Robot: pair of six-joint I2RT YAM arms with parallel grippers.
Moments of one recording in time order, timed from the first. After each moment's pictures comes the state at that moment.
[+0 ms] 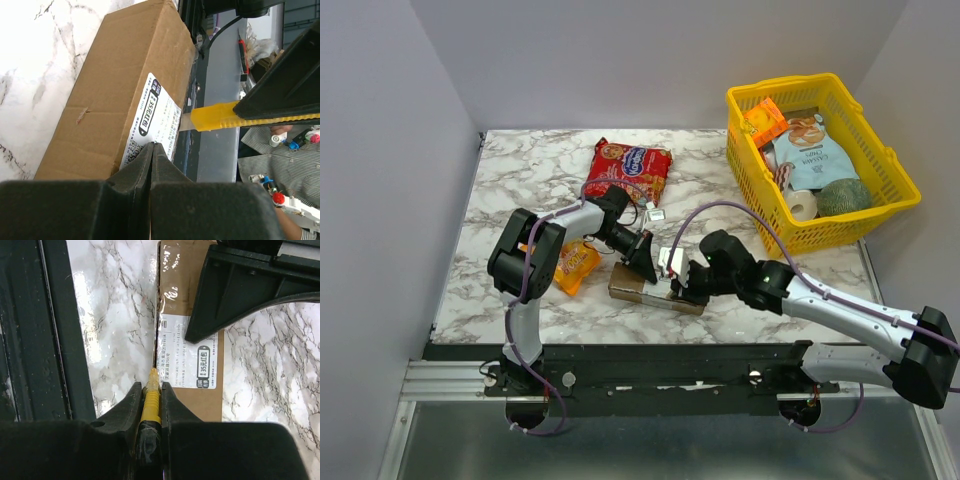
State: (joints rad) left arm -0.48 1.98 1.26 -0.70 1.21 0.28; right arm 0.92 1.14 0.79 -0.34 -0.31 -0.40
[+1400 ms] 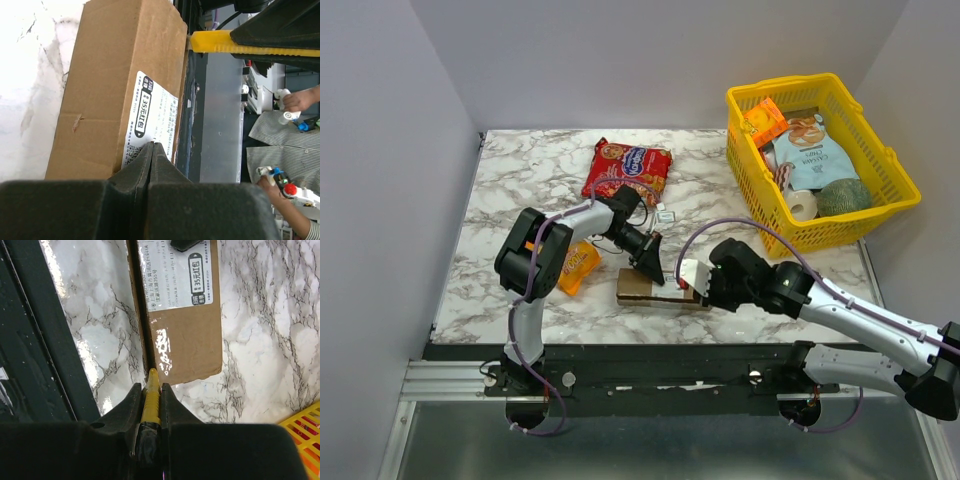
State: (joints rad) left arm -0.53 2.01 1.31 -0.71 1.20 0.30; right arm 0.93 1.03 0.84 -0.75 -0.05 -0.49
